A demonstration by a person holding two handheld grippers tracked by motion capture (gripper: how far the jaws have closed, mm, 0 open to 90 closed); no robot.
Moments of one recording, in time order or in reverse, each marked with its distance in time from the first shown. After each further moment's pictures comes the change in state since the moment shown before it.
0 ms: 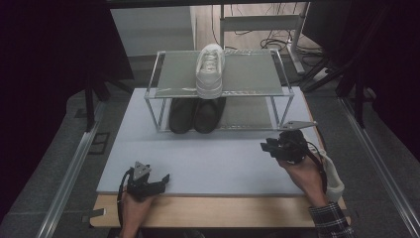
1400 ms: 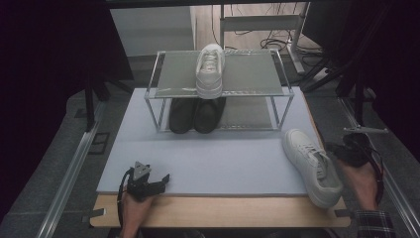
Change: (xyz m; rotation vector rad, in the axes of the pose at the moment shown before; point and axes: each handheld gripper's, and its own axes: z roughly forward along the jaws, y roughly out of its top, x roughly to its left) left arm 0.000 0.000 0.000 0.003 0.000 0.003; right arm -0.122 -0.074 -0.070 0.038 -0.318 0.257
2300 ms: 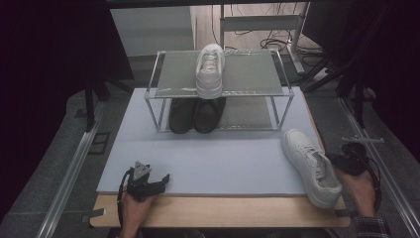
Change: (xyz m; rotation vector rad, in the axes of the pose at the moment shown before) left arm 0.000 0.000 0.000 0.000 0.000 0.000; right arm -0.007 -0.029 0.018 0.050 0.053 0.044
